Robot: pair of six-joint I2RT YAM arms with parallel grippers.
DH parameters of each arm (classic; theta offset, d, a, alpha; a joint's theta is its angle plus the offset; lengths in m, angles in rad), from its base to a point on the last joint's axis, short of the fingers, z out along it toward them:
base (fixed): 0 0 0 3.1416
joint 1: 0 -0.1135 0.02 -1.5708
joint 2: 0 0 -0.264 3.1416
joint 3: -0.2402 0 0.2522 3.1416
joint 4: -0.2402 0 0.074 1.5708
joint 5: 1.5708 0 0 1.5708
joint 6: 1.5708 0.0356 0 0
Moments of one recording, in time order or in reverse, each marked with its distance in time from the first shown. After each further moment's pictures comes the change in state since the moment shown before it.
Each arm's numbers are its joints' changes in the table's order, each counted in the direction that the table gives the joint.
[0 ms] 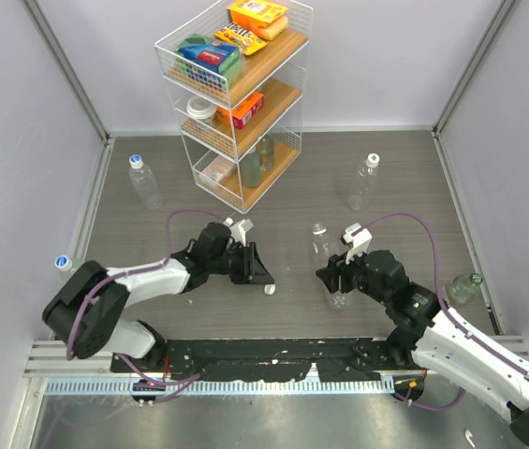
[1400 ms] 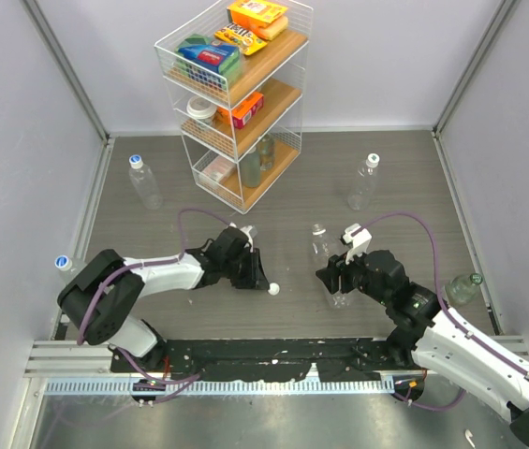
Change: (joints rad) left arm 0.094 -0.067 -0.092 -0.219 -0.275 0.026; right arm 0.000 -0.013 -0.003 -0.003 -0.013 -0.007
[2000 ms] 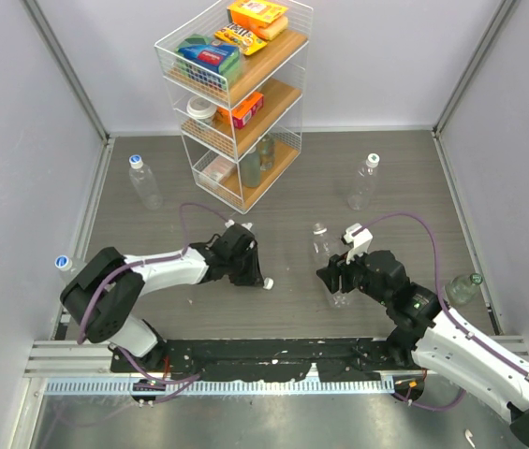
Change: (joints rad) left arm 0.011 -0.017 -0.075 -0.147 -0.125 -0.001; right arm 0.000 0.005 0.000 -0.001 0.011 0.000
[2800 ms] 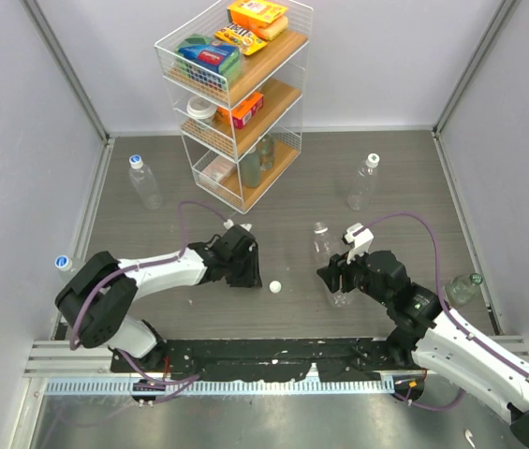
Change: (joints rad) left arm 0.027 0.040 -0.027 -0.111 -0.080 0.027; right arm 0.000 0.010 0.000 -0.001 0.009 0.000
